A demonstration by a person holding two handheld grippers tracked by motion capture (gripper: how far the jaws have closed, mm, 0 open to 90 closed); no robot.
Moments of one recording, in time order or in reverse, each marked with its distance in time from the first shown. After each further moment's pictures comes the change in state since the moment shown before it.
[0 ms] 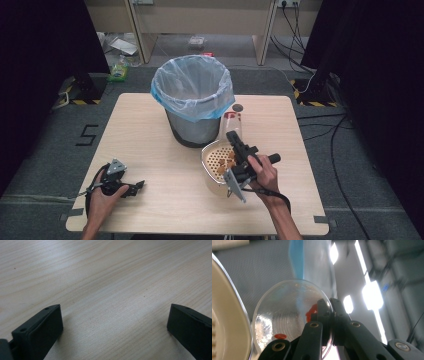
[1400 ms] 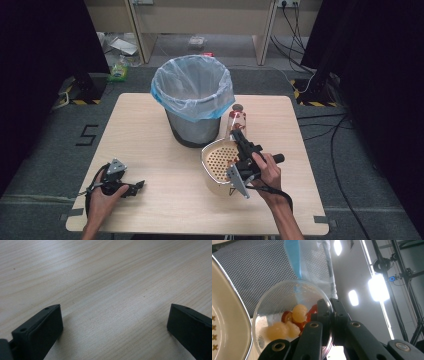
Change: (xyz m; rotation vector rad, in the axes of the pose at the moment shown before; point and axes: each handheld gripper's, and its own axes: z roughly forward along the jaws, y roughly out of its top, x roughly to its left) left arm 0.000 0.000 0.000 -0.001 -0.003 0.002; right arm -0.010 0.000 -0.003 0.029 0.039 0.020
